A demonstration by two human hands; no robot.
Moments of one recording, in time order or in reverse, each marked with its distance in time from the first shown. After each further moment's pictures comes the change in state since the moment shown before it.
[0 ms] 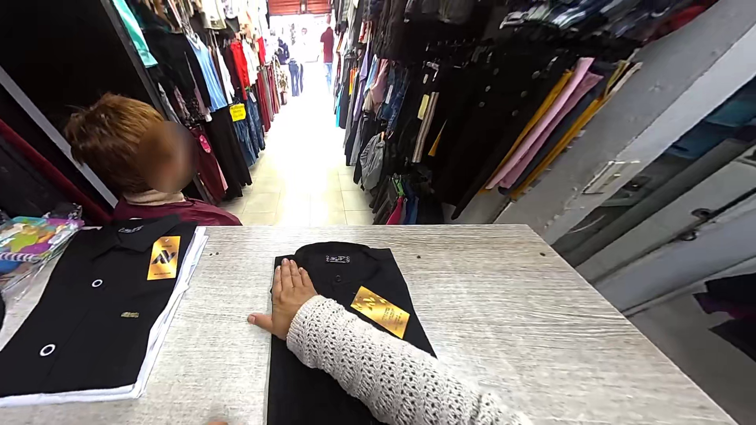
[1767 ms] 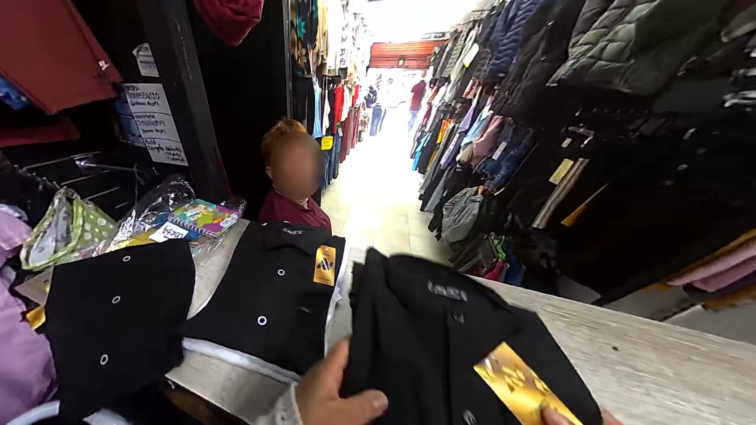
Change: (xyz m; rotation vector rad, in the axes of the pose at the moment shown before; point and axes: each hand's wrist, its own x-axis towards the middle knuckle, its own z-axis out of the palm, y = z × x) left_hand 0.063 -0.066 -0.145 -0.842 -0.264 -0.092; right_hand -0.117 -0.058 0.026 1.238 0.830 0.059
